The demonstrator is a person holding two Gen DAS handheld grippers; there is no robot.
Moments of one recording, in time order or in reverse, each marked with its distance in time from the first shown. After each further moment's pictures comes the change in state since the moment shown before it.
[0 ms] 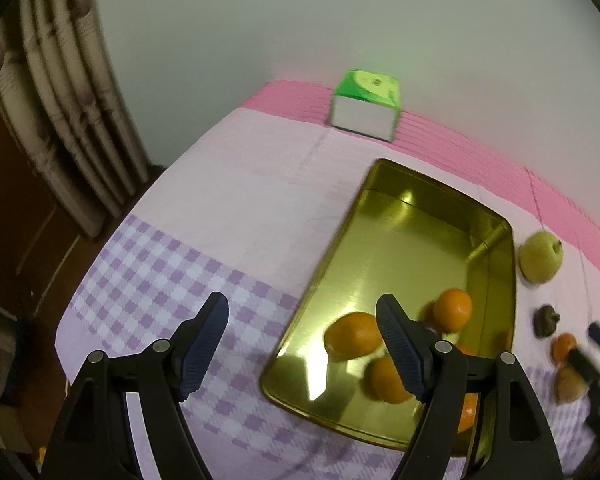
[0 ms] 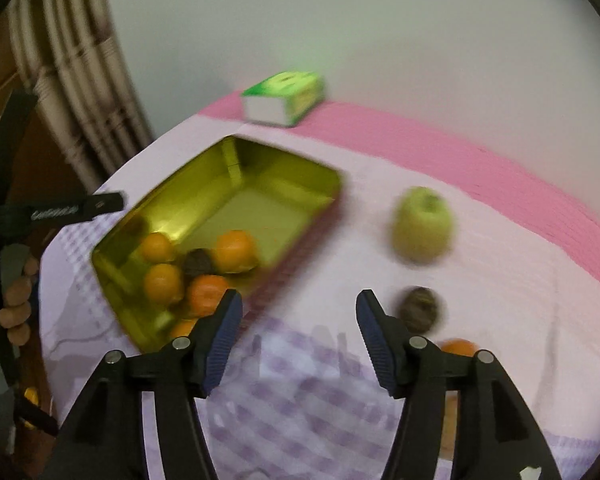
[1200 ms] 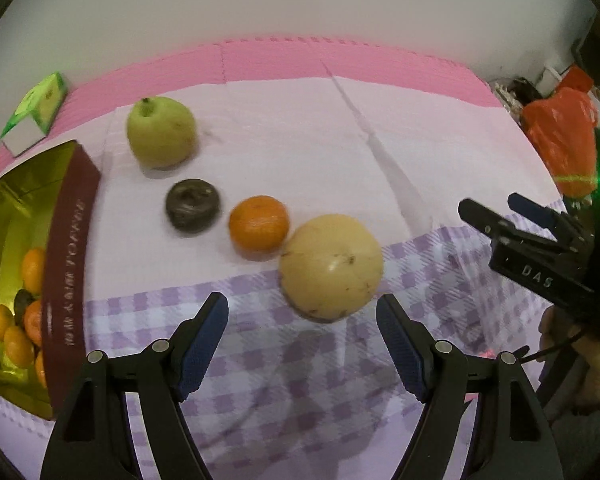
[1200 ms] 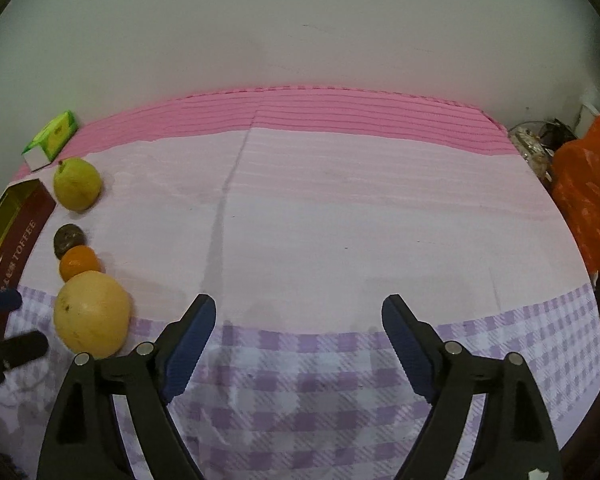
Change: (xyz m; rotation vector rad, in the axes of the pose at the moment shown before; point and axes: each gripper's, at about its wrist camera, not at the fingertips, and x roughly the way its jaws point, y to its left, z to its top) left arm -0.020 -0.301 -0.118 0.526 0.210 -0.421; right arm -0.059 -0.225 -0.122 0.403 0.021 -0.384
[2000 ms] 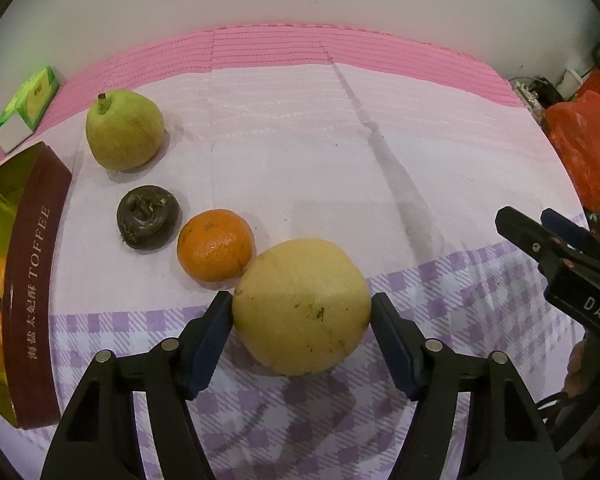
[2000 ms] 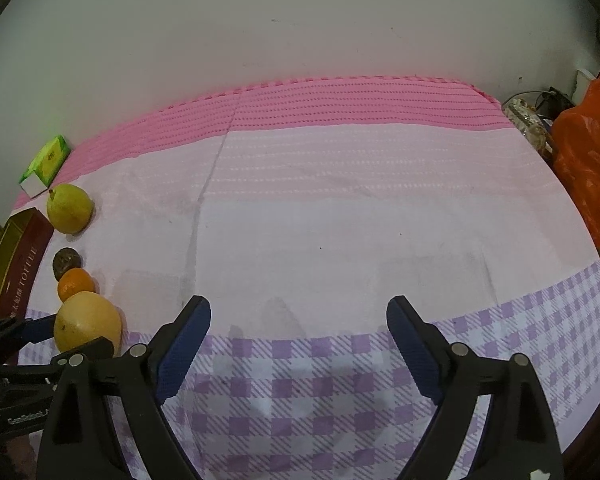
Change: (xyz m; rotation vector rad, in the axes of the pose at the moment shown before) left arm 0.042 -0.021 0.020 -0.034 0.015 0.054; right arm 0.005 -0.028 0.005 0.075 0.025 0.051
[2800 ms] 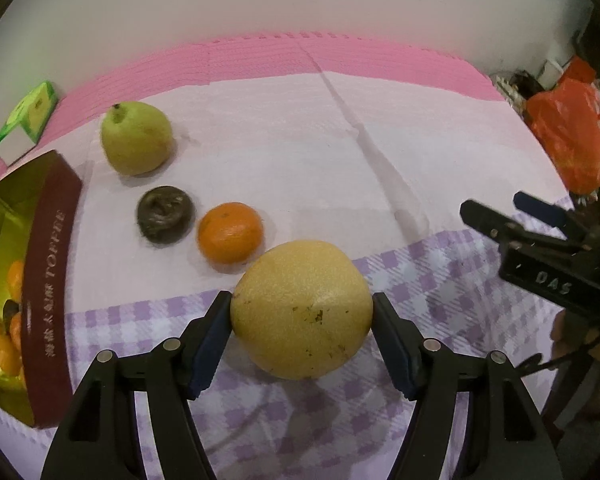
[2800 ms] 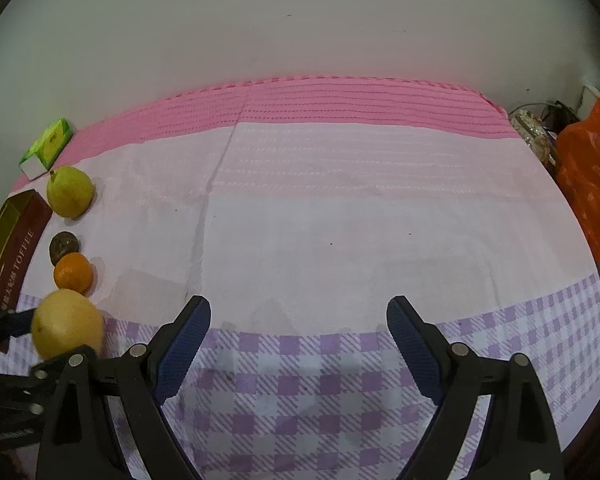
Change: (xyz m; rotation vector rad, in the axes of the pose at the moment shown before) left arm -0.031 0.013 -0.005 0.051 -0.026 -0.038; right arm 0.003 0.019 -0.007 -0.061 0.011 -0.026
